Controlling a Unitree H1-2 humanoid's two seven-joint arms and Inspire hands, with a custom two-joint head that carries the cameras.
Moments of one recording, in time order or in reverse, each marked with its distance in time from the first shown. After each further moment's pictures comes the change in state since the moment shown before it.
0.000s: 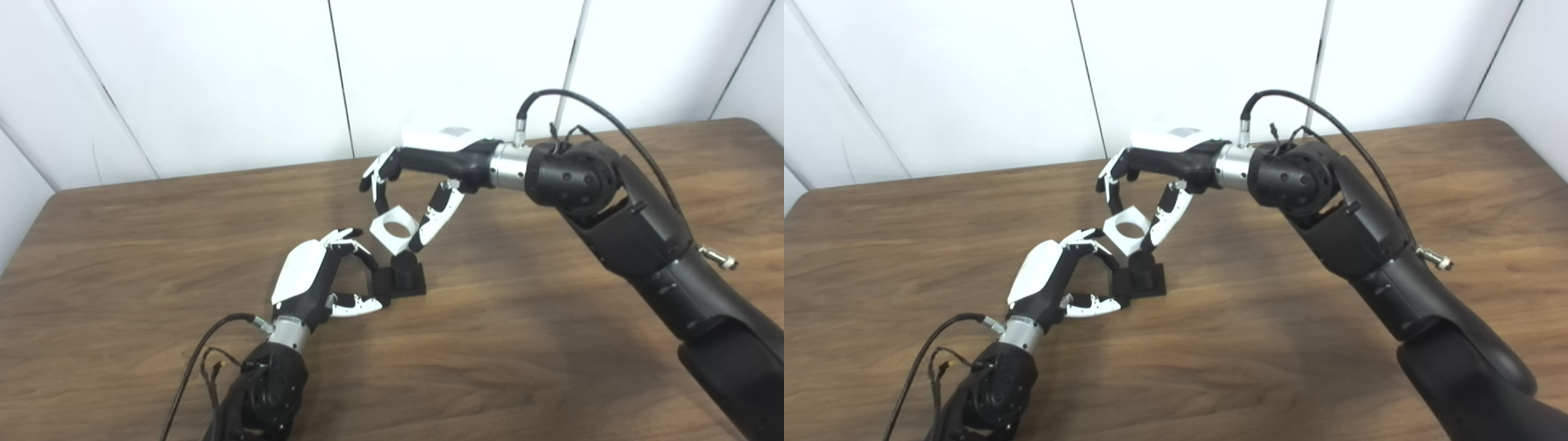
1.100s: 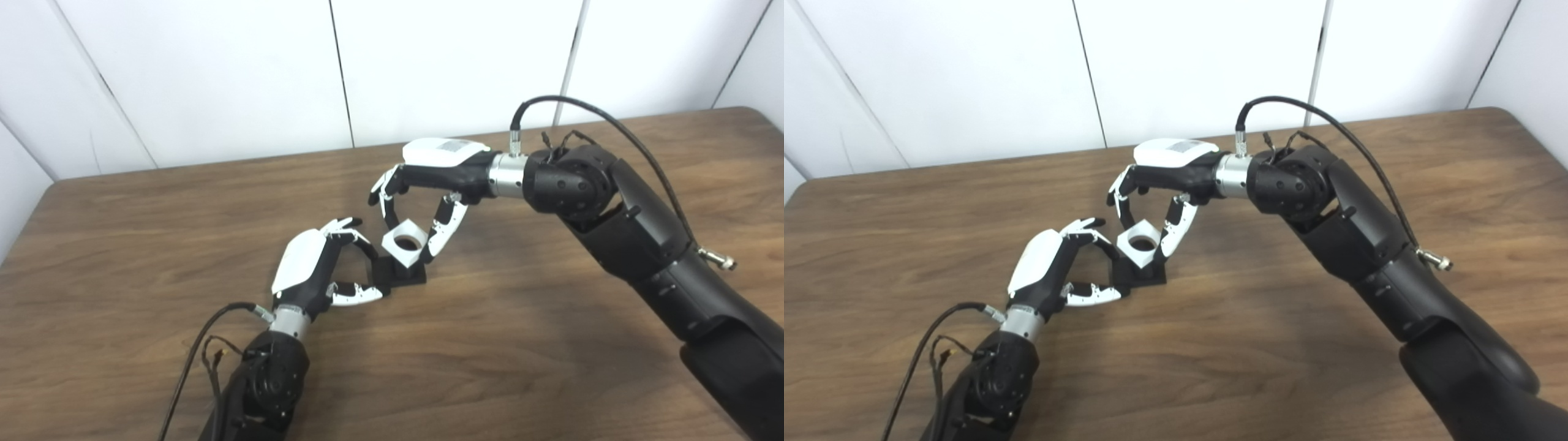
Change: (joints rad) left arm 0.000 0.001 -0.007 -0.010 0.000 0.021 -0.002; right arm 0.044 0.000 0.013 0.005 -0.060 -0.017 0.033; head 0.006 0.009
